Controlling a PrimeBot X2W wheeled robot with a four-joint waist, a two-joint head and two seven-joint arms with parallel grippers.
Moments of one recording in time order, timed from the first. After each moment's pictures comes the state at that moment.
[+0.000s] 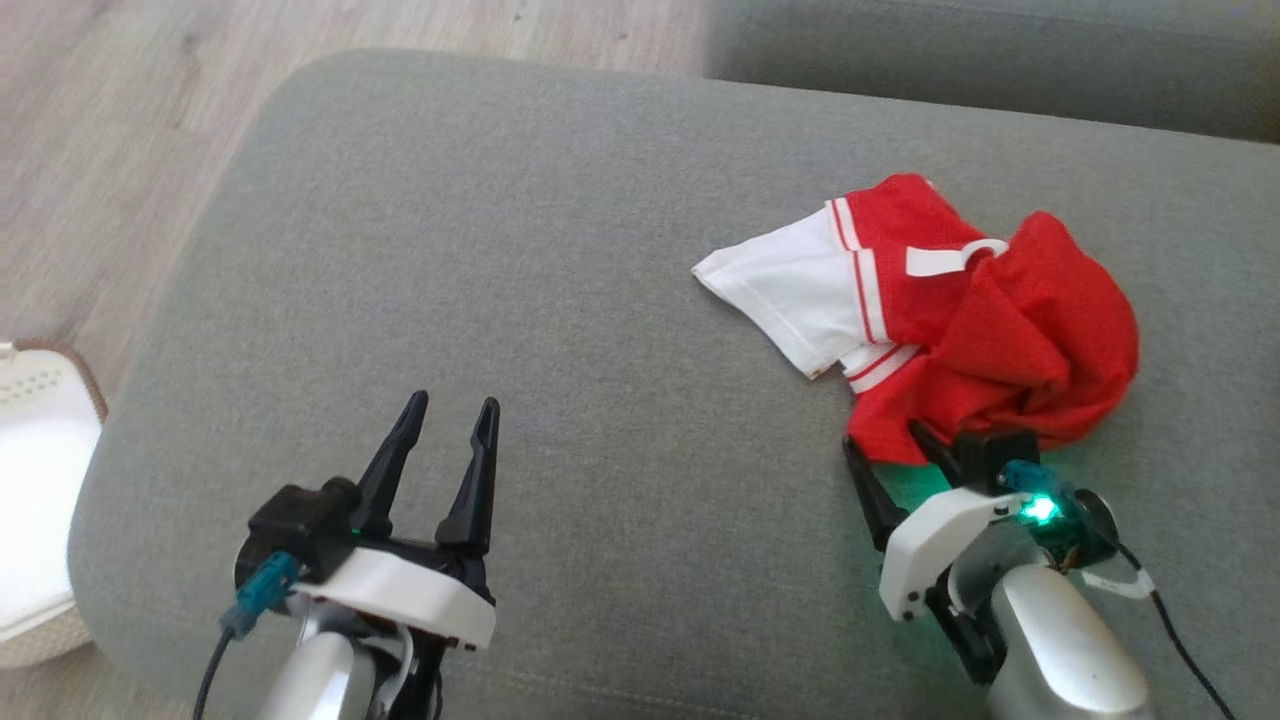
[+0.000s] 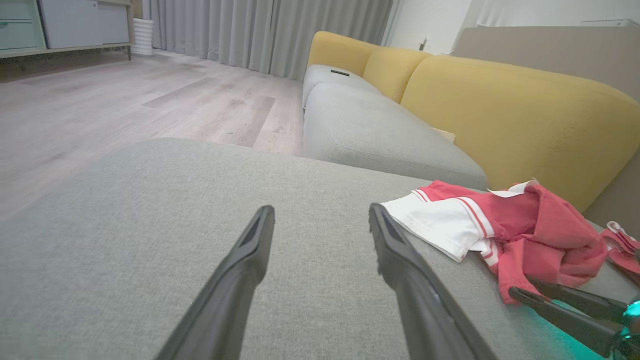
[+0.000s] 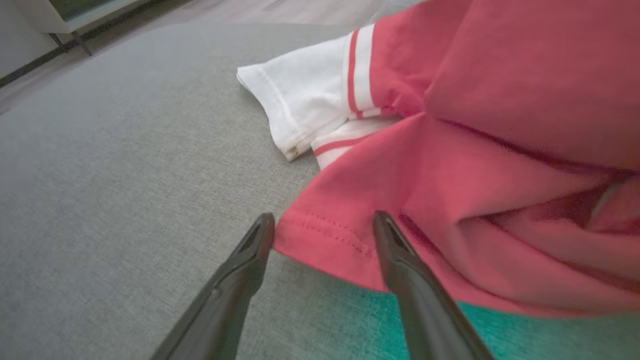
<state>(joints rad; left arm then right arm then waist) -0.07 0.05 -0.24 0.21 -0.27 -0.11 -0.25 -0.28 -0.05 0.20 0.65 0.10 0.13 -0.01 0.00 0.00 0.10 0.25</state>
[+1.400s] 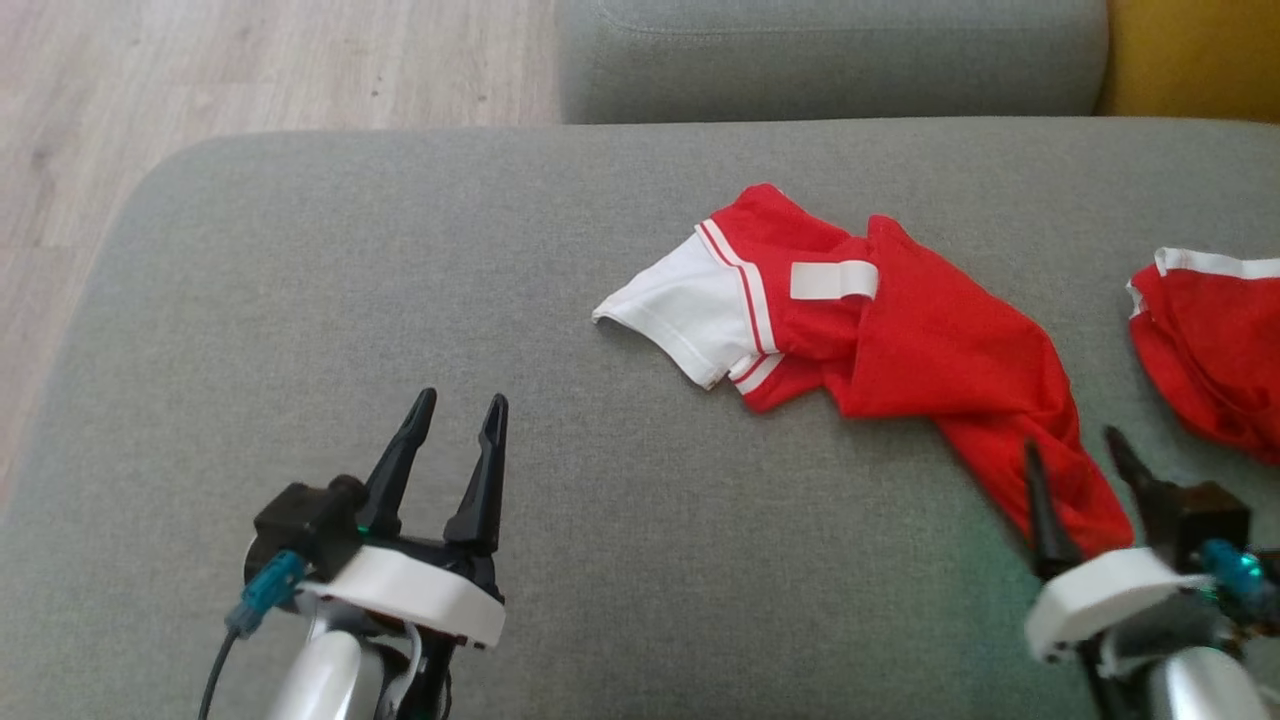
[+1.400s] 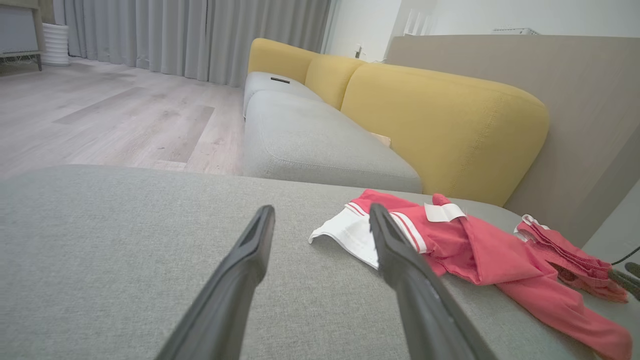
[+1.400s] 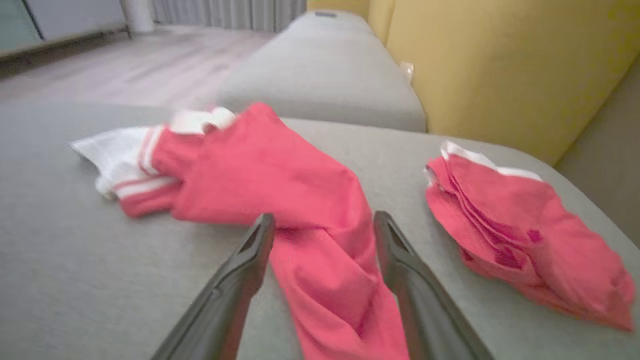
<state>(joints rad) -0.07 0.05 -0.27 0.19 -0.30 -0.10 -0.25 0.03 -0.07 -0.10 0.14 -0.03 0.13 0.04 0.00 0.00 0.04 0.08</state>
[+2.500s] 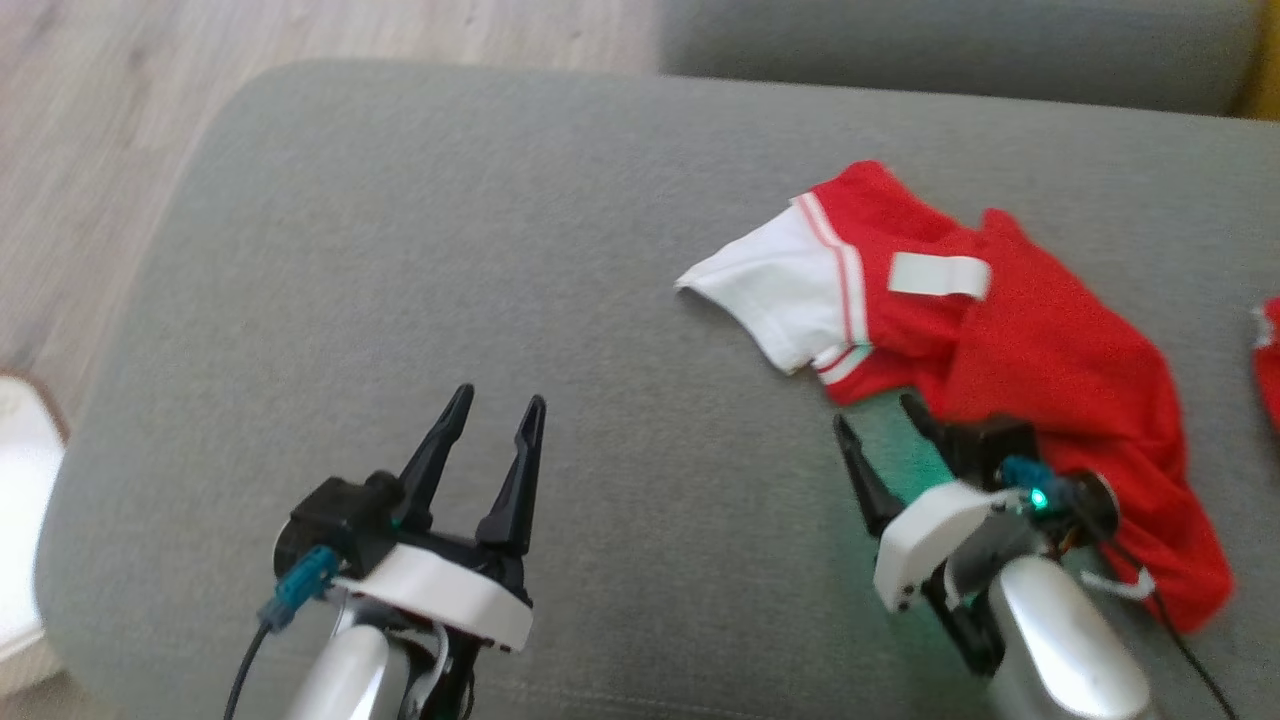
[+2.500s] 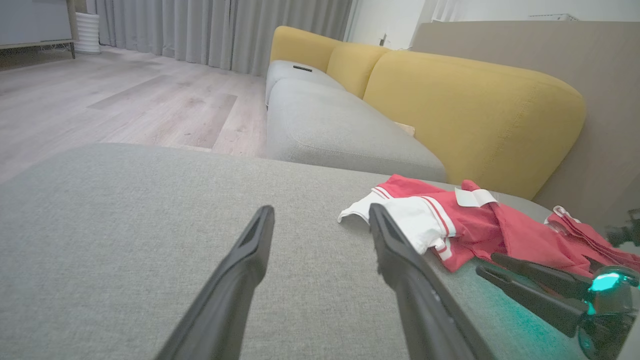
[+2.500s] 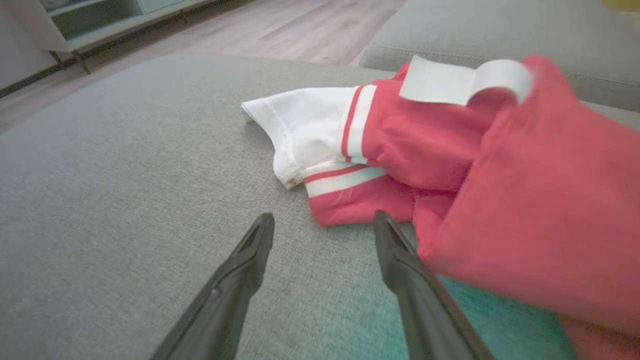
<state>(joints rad) -0.08 0.05 -0.31 0.18 -0.28 -0.11 -0.25 -0.23 -0.05 0.22 0.50 0.07 0.13 -0.02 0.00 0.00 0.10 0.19</state>
